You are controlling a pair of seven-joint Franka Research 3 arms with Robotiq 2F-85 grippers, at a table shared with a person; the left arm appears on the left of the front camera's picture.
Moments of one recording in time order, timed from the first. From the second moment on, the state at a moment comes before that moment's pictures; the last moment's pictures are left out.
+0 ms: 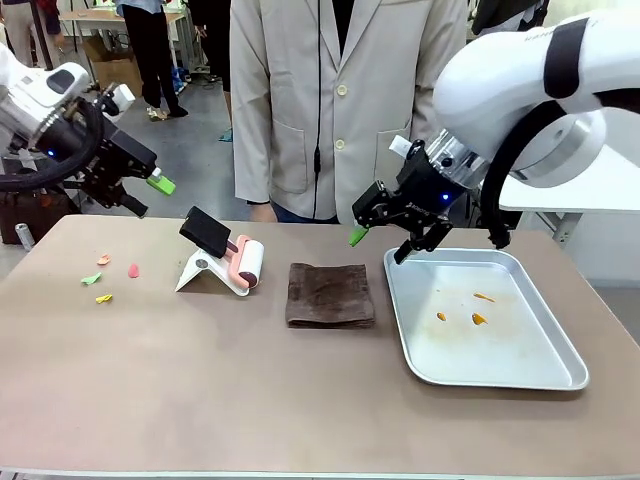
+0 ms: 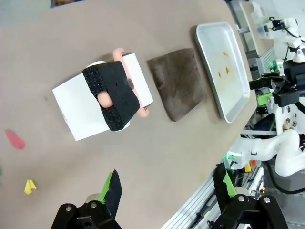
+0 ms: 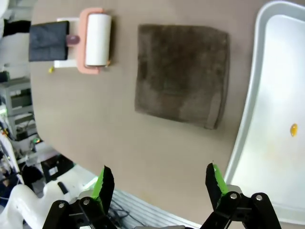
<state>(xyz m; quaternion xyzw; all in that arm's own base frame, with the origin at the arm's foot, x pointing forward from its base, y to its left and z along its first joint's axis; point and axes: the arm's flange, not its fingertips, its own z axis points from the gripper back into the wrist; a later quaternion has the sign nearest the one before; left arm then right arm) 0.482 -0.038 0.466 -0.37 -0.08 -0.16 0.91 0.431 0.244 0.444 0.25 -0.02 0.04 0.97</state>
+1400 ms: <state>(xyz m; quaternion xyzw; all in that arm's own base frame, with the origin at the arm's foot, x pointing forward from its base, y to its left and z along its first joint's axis) 0.509 -0.066 0.424 -0.36 -0.06 -0.09 0.93 0.477 0.284 0.387 0.25 -0.01 0.04 0.97</state>
